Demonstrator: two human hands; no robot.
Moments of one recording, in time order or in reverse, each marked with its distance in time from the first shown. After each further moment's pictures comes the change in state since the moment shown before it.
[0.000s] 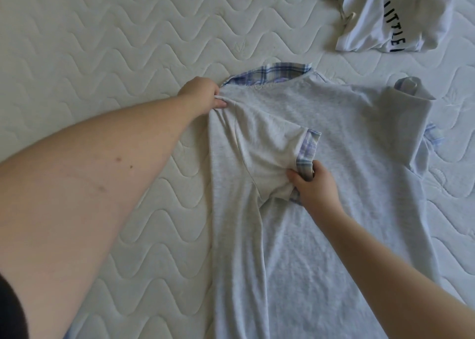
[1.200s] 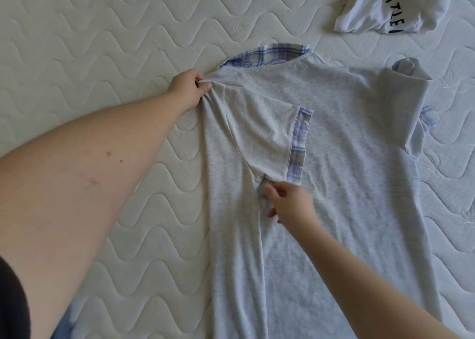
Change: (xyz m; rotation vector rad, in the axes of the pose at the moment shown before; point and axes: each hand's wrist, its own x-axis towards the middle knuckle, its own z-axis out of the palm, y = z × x) left_hand -0.012 -0.034 0.039 -0.419 0.254 -0.113; right_hand -0.056 0.019 0.031 -0.224 -0.162 0.166
